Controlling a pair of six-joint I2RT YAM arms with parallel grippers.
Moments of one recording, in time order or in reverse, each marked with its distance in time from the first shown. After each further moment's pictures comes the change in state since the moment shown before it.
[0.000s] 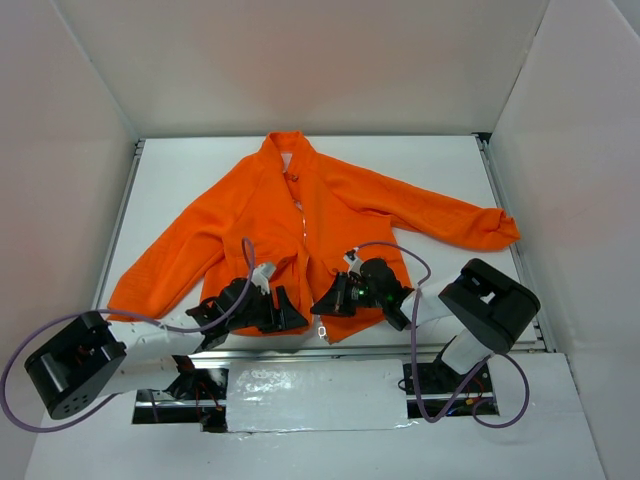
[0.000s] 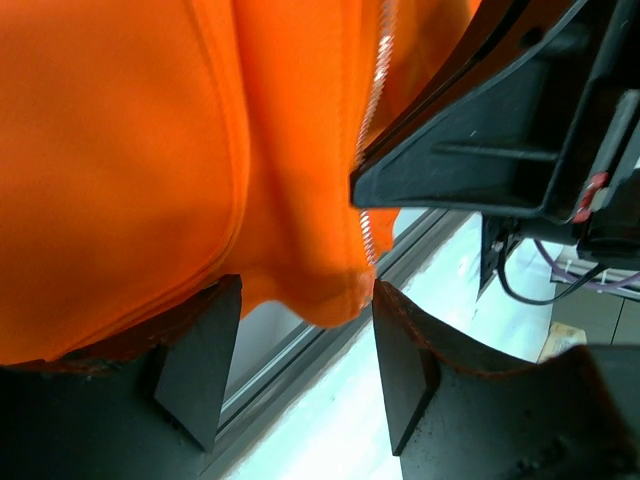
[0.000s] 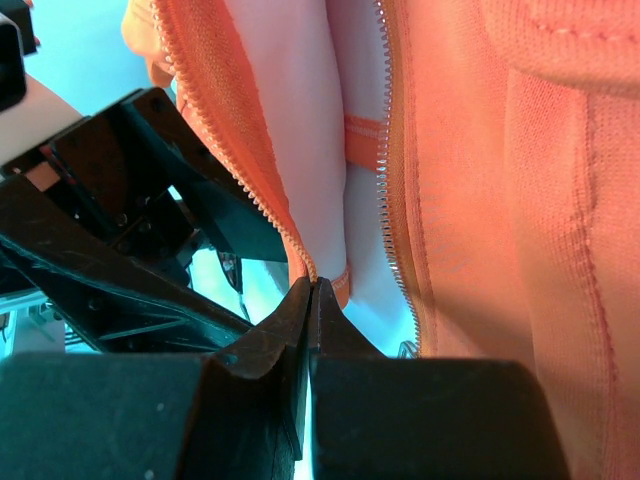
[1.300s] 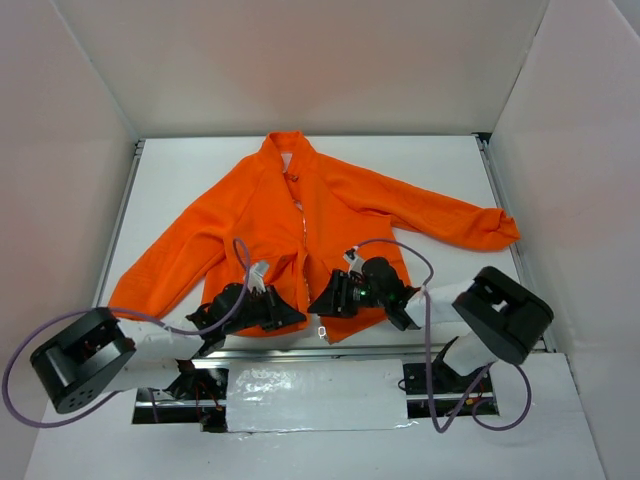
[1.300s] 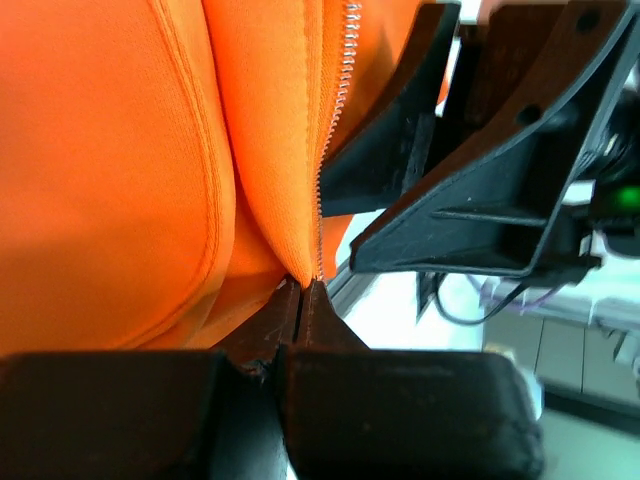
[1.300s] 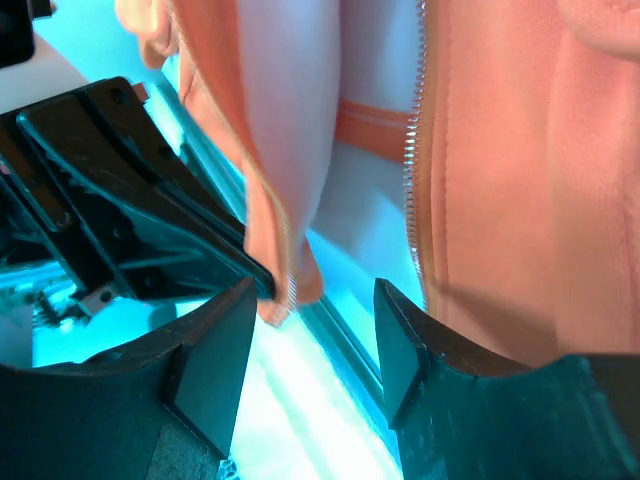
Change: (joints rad) left arm -0.002 0.074 -0.066 0.284 -0.003 -0.120; right arm 0.003 -0.056 0.002 -0.066 -0.021 -0.056
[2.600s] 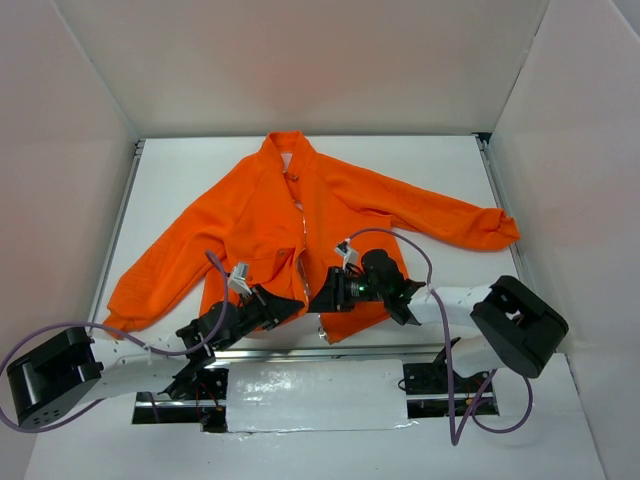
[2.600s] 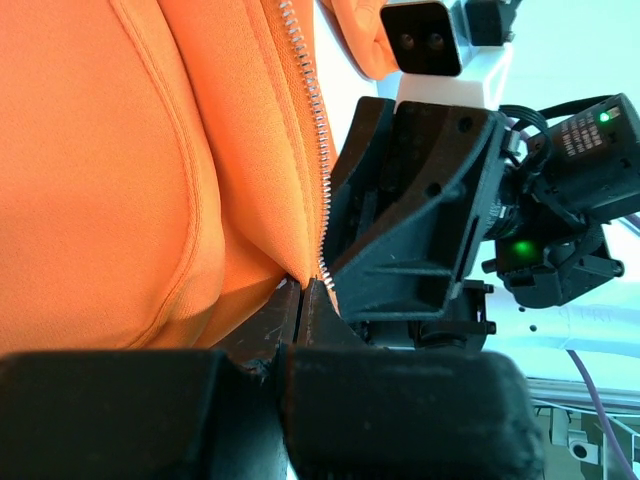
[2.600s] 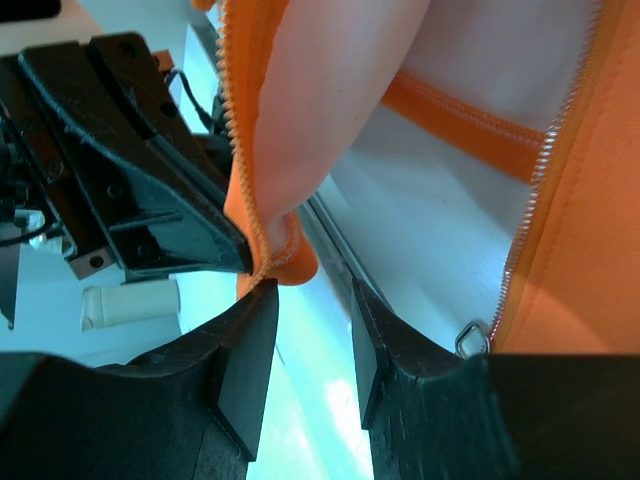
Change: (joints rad) left arm -0.171 -0.234 -0.098 0.124 -0.404 -0.143; right arm 0.006 -0.129 0.077 -0.150 -0.099 -0.138
